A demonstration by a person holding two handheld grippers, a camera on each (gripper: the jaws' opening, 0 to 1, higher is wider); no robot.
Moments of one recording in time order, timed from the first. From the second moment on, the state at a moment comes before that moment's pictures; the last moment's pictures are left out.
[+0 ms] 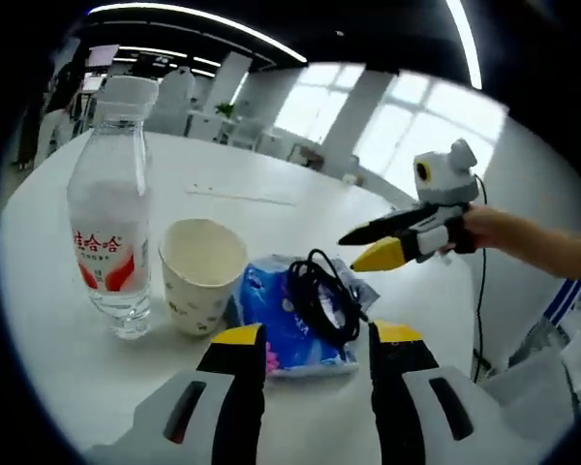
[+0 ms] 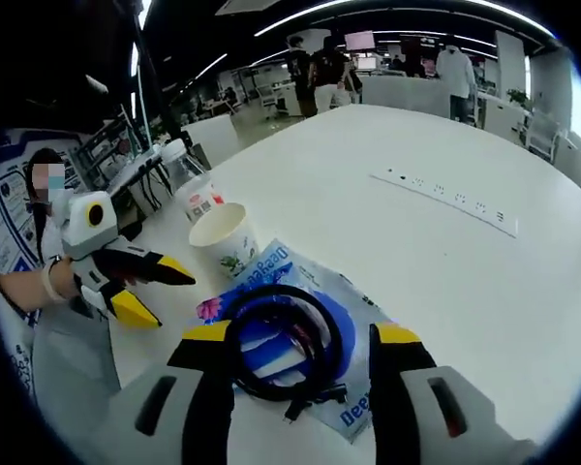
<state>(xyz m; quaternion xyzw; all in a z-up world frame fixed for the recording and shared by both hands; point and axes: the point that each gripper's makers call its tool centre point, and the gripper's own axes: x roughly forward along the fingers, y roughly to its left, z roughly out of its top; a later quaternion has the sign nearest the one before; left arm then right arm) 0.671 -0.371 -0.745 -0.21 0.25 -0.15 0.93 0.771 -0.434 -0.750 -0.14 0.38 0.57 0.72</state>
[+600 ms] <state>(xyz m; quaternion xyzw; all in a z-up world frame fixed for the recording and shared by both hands) 0.695 -0.386 -0.769 -0.23 0.29 -0.14 0.92 0.769 -0.450 -0.769 -0.14 0.40 0.56 0.72</state>
